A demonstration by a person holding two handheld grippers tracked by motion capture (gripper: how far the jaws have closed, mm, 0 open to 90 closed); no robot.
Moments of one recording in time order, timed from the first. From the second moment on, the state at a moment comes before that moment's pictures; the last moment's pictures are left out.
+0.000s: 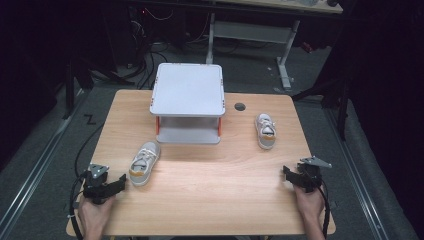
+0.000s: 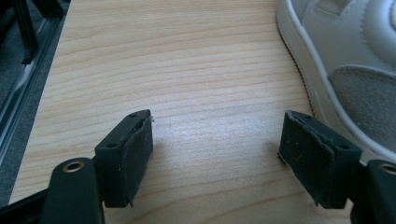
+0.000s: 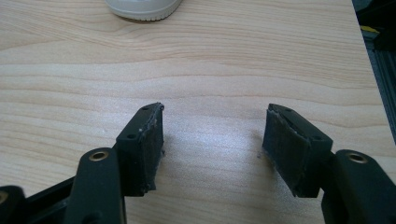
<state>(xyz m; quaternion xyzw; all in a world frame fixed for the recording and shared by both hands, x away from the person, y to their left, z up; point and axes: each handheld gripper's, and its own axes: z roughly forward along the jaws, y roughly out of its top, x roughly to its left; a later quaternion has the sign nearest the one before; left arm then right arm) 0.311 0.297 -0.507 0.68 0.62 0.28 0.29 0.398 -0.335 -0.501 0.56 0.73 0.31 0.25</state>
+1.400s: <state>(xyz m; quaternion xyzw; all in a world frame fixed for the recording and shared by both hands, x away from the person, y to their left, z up) 0.341 0.273 -0.420 0.75 0.55 0.21 0.29 0.398 -0.335 -0.501 0.55 0.73 0.32 0.25</state>
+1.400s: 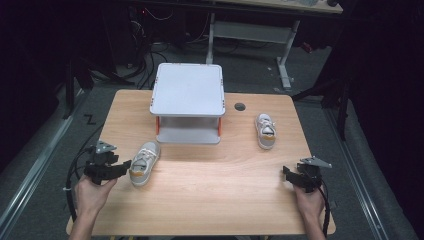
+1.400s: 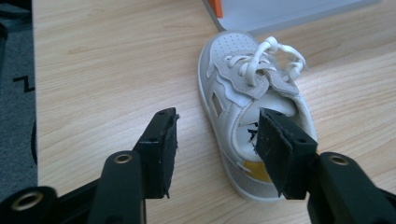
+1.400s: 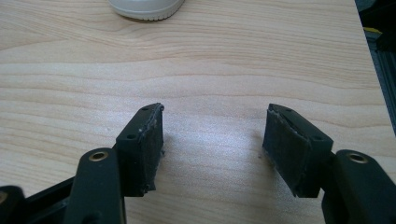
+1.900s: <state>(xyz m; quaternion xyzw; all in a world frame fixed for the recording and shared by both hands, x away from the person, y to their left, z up) 0.364 0.257 -0.437 0.78 0.55 0.17 0.24 0.397 -0.335 -0.501 0.55 0.73 0.32 0.25</state>
